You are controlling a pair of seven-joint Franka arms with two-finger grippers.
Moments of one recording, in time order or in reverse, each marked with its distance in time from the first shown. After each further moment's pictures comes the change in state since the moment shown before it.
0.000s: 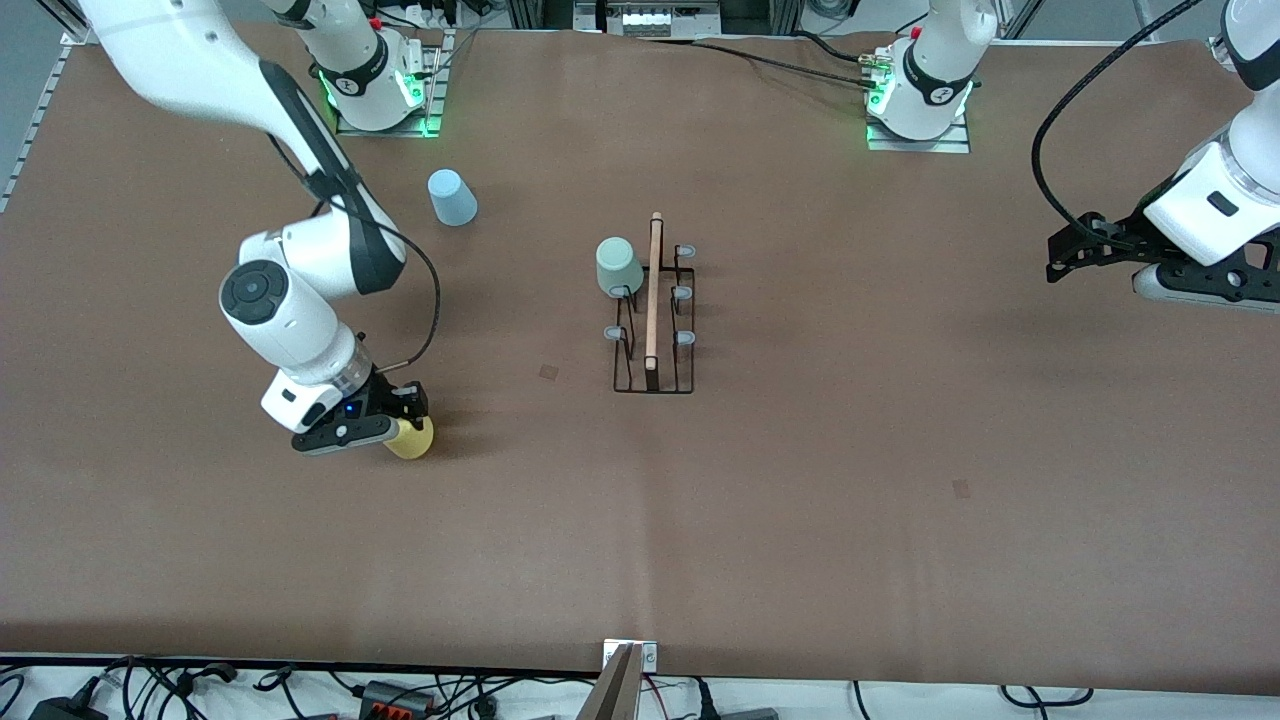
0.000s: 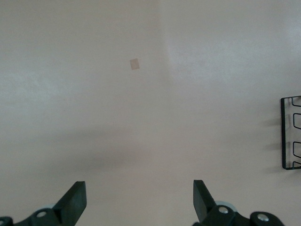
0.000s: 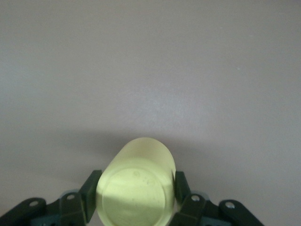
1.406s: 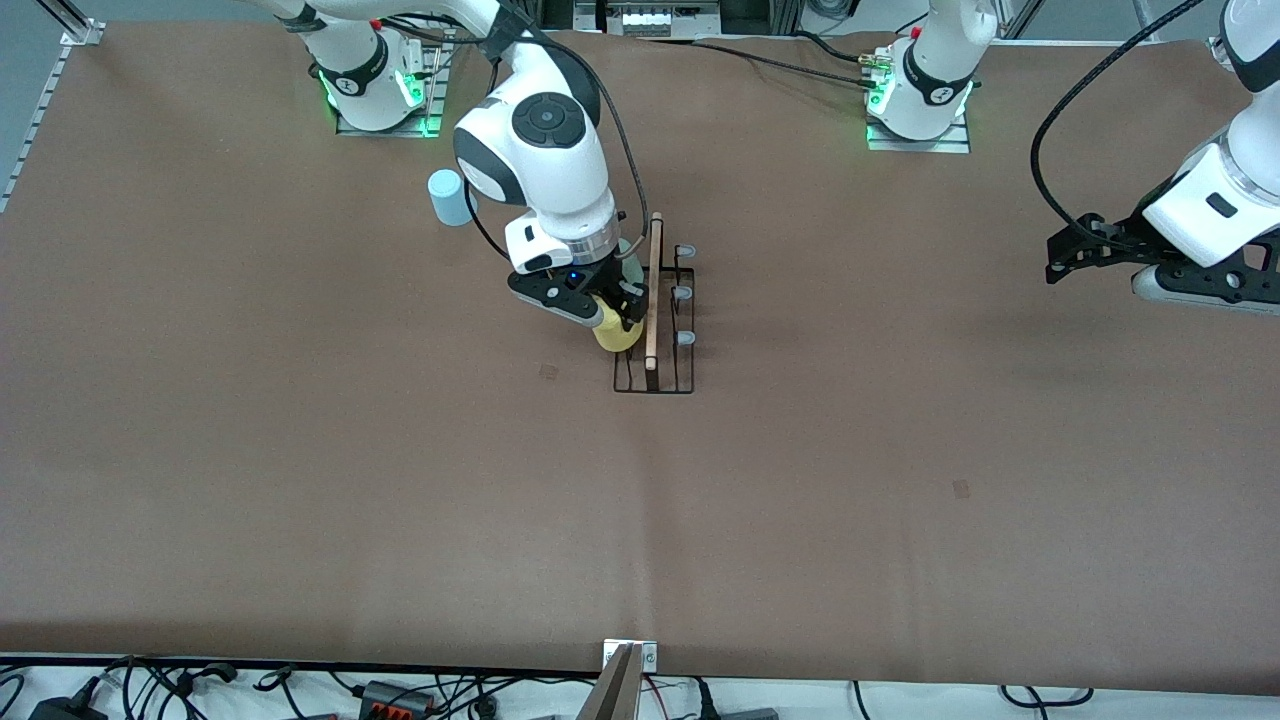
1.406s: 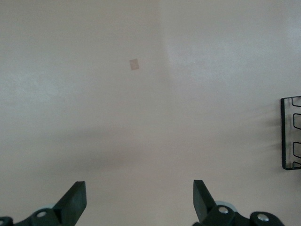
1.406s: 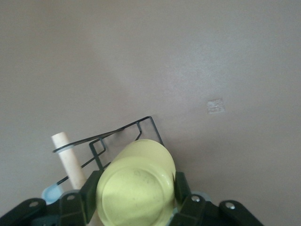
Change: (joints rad) left arm 0.000 0.002 -0.001 0.001 0.000 0.001 0.000; right arm 0.334 0.033 0.189 0.135 -0.177 -0.124 1.191
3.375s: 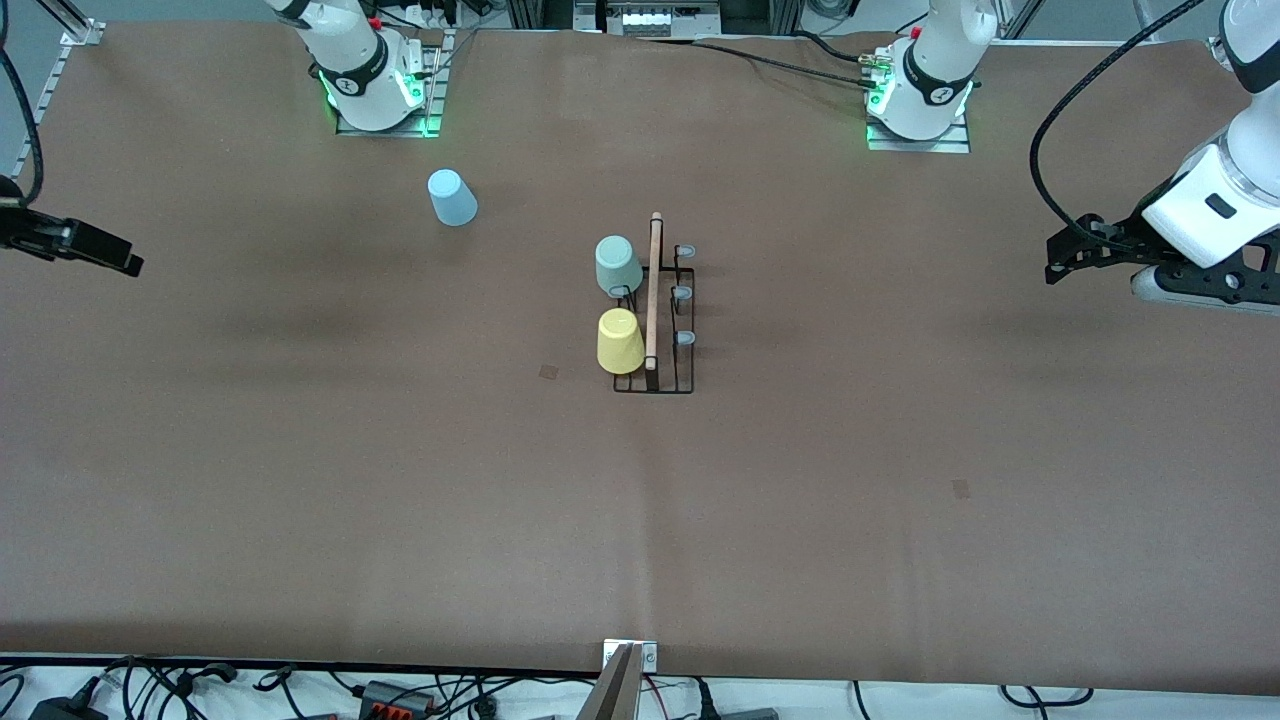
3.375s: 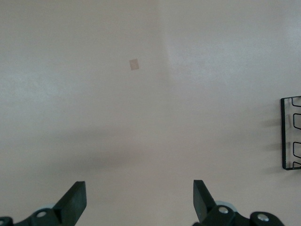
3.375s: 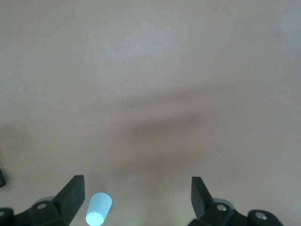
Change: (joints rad) left arm 0.000 0.002 -0.001 0.001 0.000 0.000 0.000; right arm -0.504 -0.350 -0.361 0.223 0.305 -0.819 -1.301
